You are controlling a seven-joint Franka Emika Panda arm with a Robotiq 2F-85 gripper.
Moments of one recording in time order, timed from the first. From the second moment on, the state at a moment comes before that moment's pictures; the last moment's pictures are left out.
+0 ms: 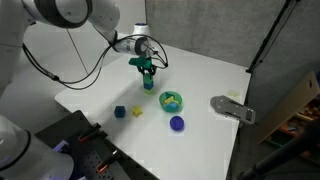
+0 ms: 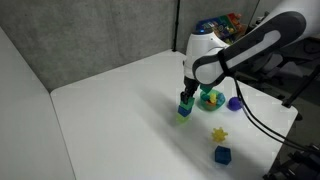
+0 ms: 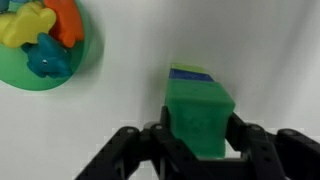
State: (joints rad) arm 0.22 0.70 0.06 -1.74 -0.13 2.45 0.00
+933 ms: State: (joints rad) arm 0.22 0.70 0.06 -1.73 -0.13 2.45 0.00
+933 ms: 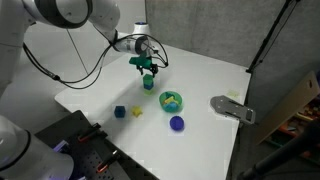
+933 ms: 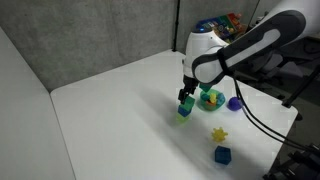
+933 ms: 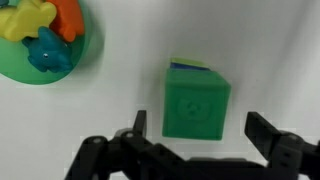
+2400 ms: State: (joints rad) arm 0.19 0.47 0.09 -2.08 -0.01 2.31 0.11
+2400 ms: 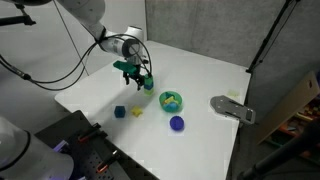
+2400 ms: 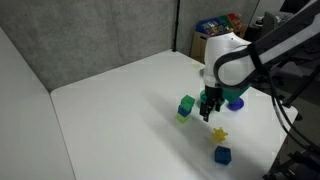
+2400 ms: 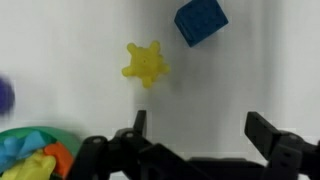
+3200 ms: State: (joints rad) arm 0.22 0.47 0.09 -2.20 0.00 2.38 0.25
